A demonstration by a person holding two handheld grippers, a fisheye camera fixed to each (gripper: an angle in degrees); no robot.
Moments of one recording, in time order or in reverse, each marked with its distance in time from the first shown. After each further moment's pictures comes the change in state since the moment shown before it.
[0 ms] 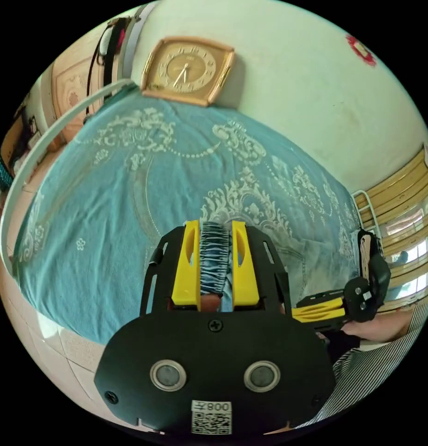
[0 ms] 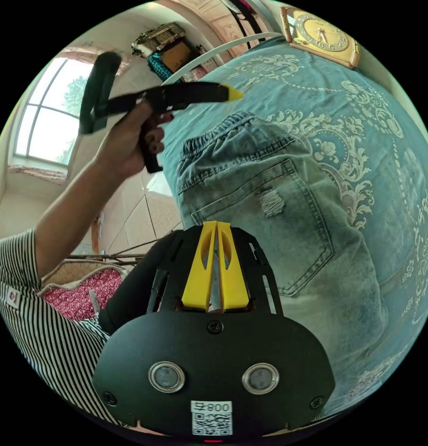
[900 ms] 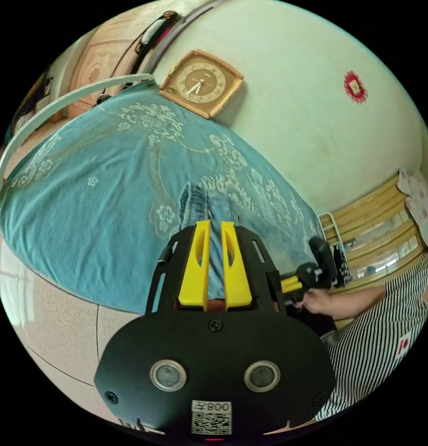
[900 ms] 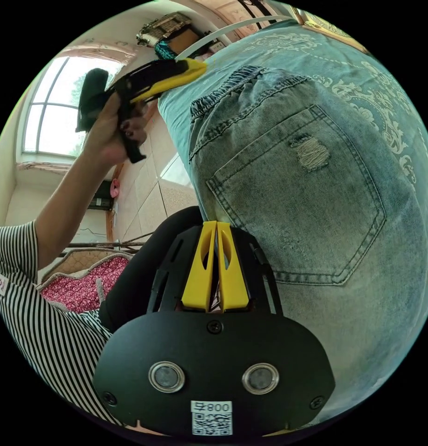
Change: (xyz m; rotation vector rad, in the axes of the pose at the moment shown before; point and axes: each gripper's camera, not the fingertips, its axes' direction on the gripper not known) left arm 0.068 0.089 -0.046 0.143 0.155 -0.056; right arm 0.038 0.050 0.029 -0.054 -0.124 0.014
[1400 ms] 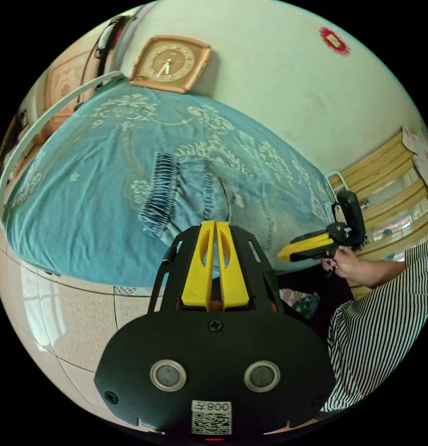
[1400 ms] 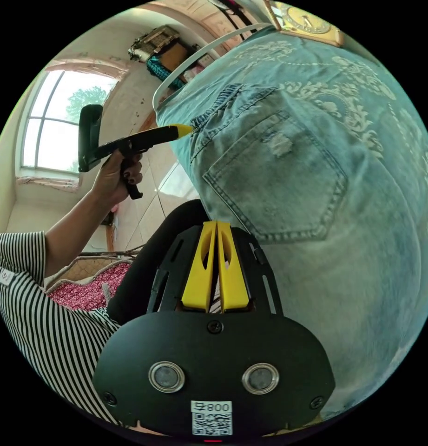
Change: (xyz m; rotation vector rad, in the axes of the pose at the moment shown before) left arm 0.182 0.000 0.029 -0.141 -0.058 0.186; right arm 0.028 0.120 -0.058 0.095 0.045 0.097
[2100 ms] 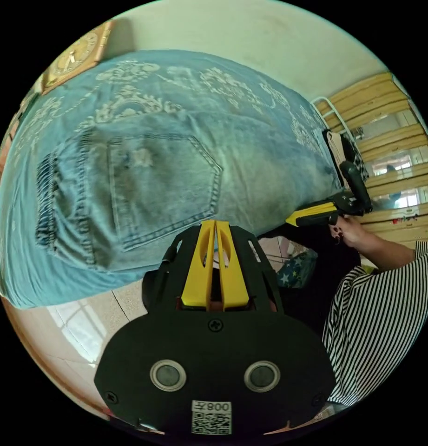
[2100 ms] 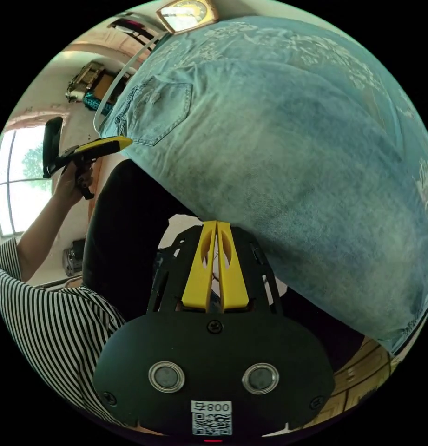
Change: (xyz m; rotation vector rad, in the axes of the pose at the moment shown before) left arm 0.324 -0.103 0.091 -0.396 -0.007 0.260; right arm 0.119 0.263 -0.059 0.018 0.035 0.364
